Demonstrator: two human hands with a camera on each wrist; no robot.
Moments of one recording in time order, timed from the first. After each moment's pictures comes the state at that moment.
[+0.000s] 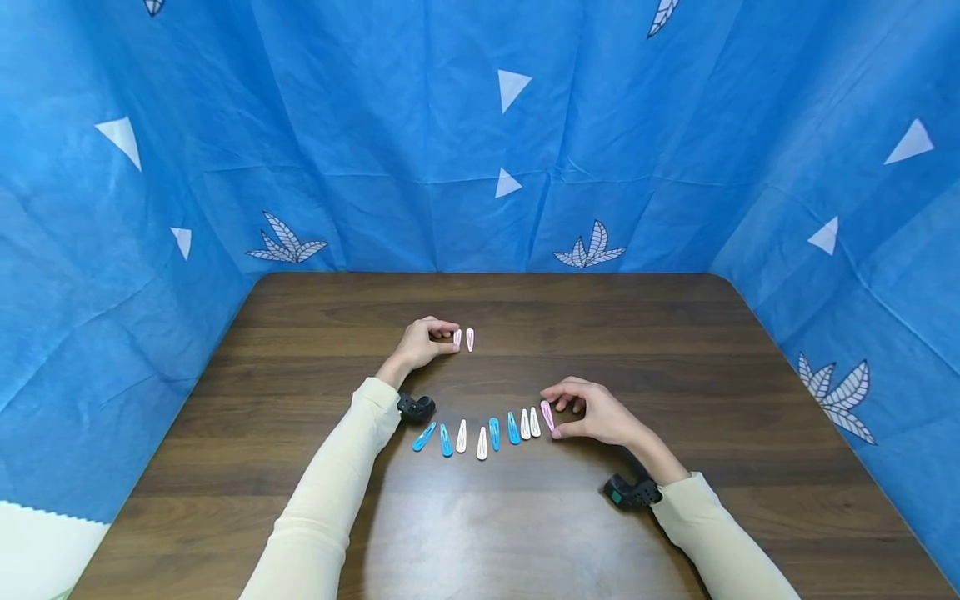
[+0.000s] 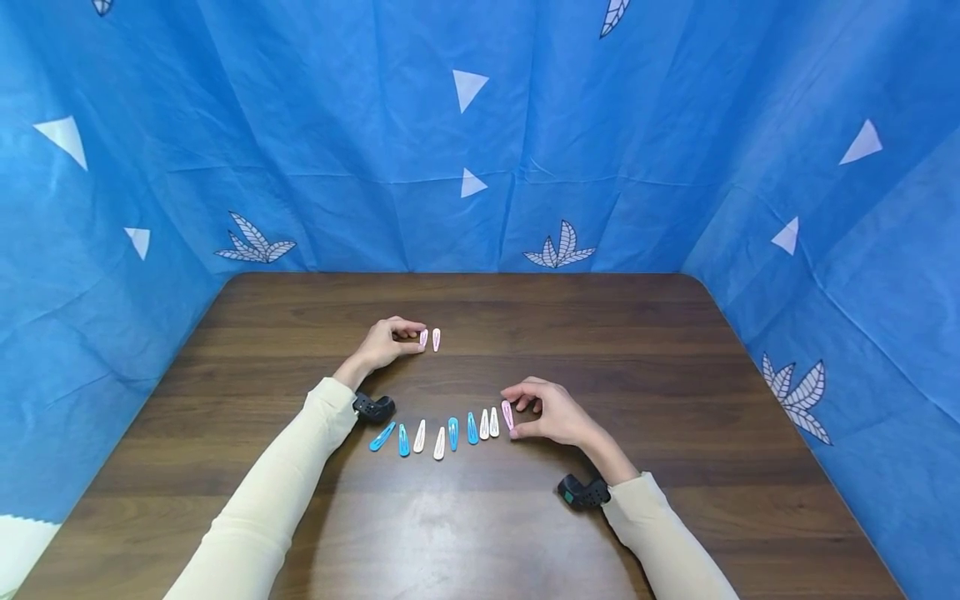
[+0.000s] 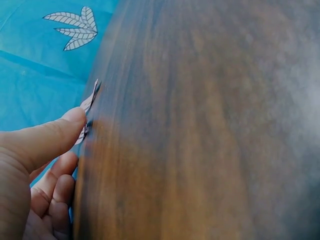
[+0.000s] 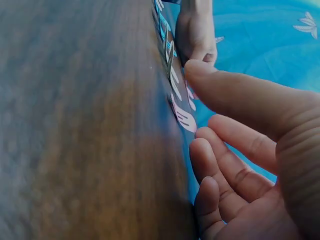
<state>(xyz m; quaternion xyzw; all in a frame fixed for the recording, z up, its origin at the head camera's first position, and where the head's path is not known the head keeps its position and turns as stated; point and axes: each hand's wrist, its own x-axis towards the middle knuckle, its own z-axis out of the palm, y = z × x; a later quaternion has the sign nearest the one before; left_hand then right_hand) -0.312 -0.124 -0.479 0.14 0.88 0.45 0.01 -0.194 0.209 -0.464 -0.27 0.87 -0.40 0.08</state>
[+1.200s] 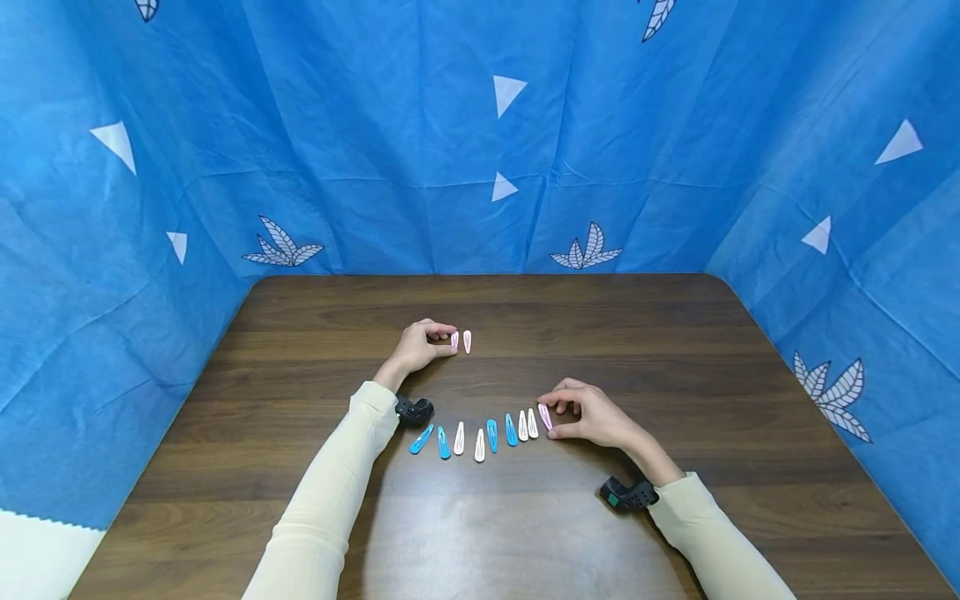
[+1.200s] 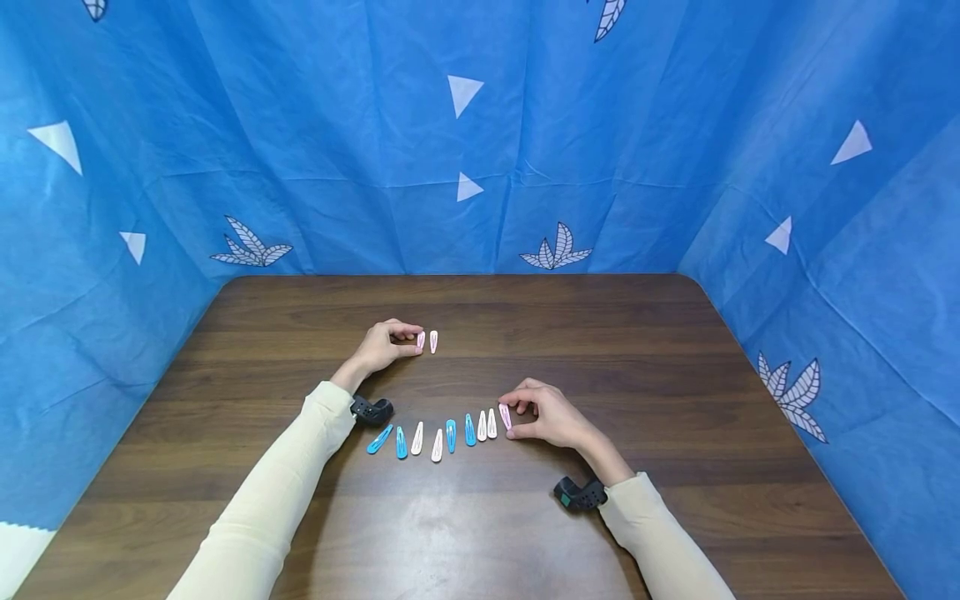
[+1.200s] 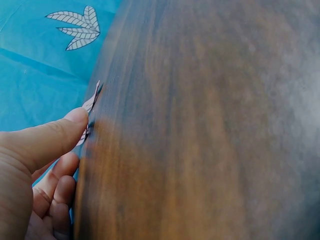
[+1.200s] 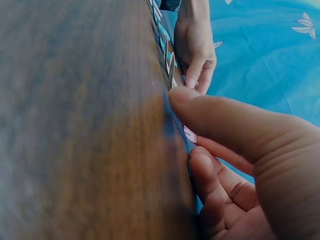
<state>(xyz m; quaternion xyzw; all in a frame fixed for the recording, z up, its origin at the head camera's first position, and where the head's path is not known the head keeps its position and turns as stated) -0.312 -0.123 -0.479 0.14 0.88 0.45 0.01 -0.194 0.208 -0.468 -0.28 0.89 -0.36 0.06</state>
